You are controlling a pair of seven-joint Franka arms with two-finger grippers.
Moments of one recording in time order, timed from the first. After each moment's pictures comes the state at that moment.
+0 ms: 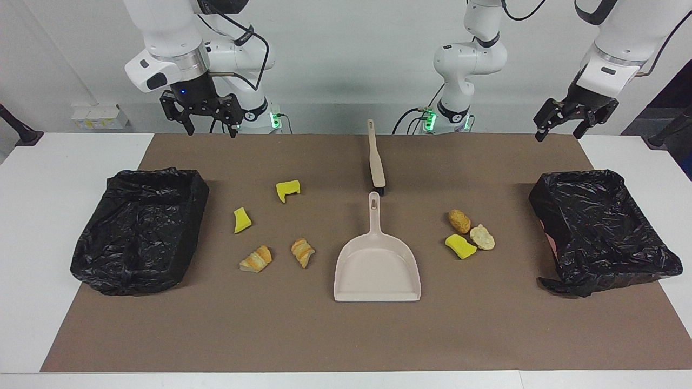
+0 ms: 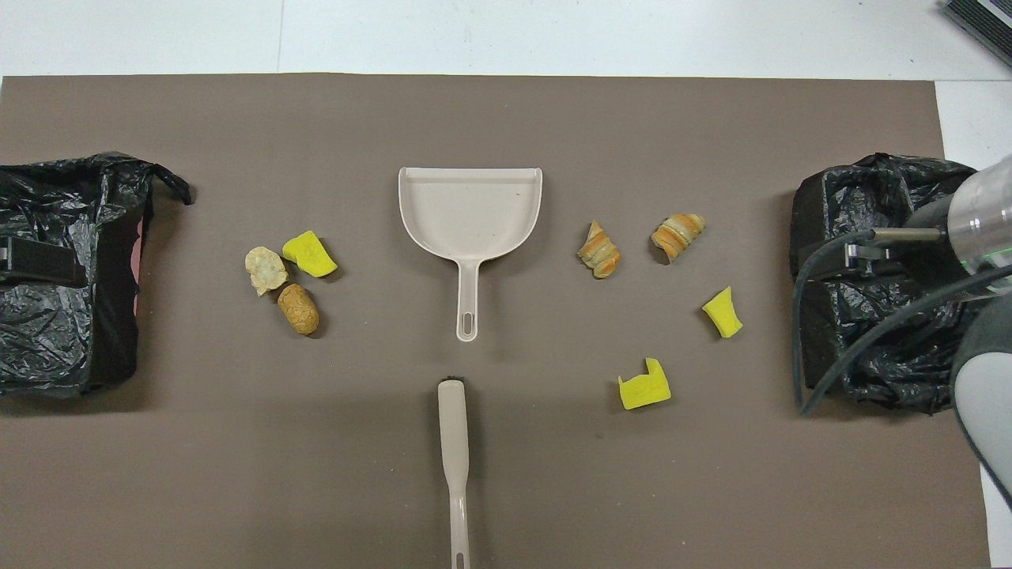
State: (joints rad) left arm 0.01 -0.09 -0.02 -1.63 -0.01 1.57 -0.05; right arm 0.06 -0.01 0.08 -1.53 -0.02 1.49 0.22
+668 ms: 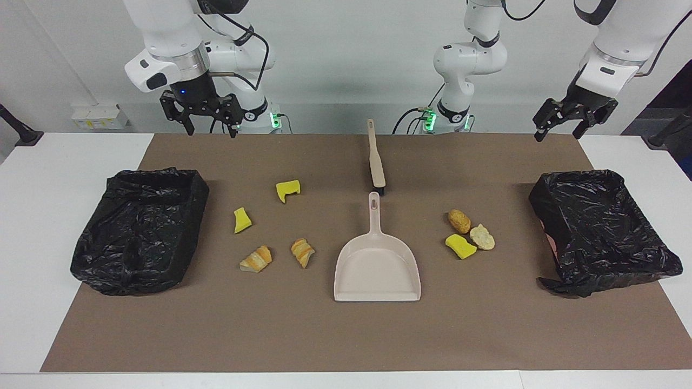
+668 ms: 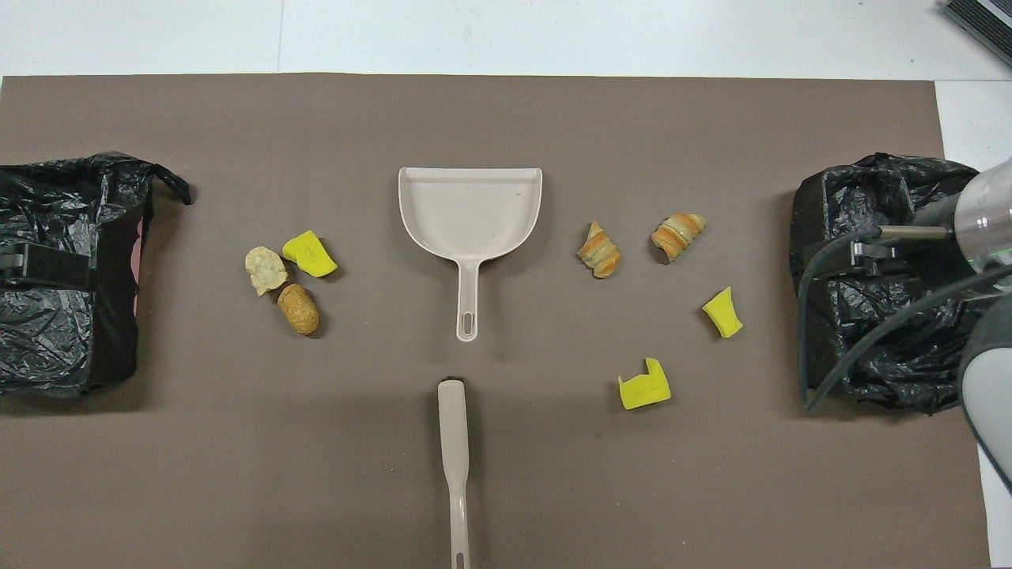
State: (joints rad) left arm 0.01 -0.09 -0.04 -1.63 -0.01 1.57 0.00; right arm 0.06 -0.01 0.07 -1.53 -0.02 1.49 0.22
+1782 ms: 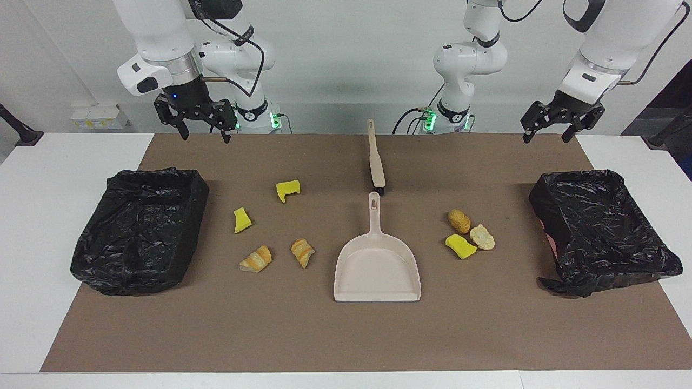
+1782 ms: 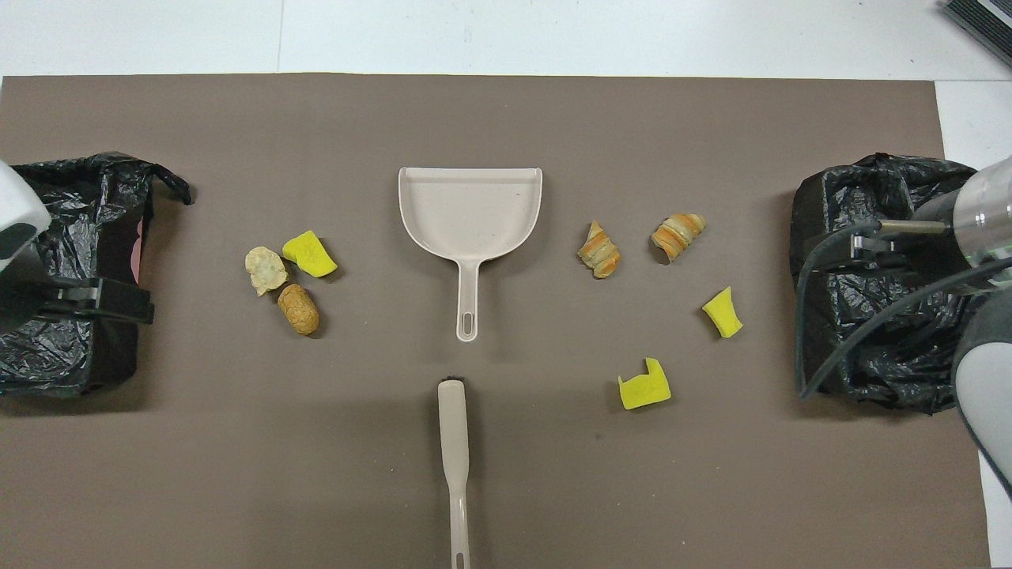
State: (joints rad) left arm -0.06 -0.13 -0.05 -1.77 -0.02 1.58 -0.02; right arm 0.05 -0.02 0.07 -1.55 -0.02 1.54 0.23
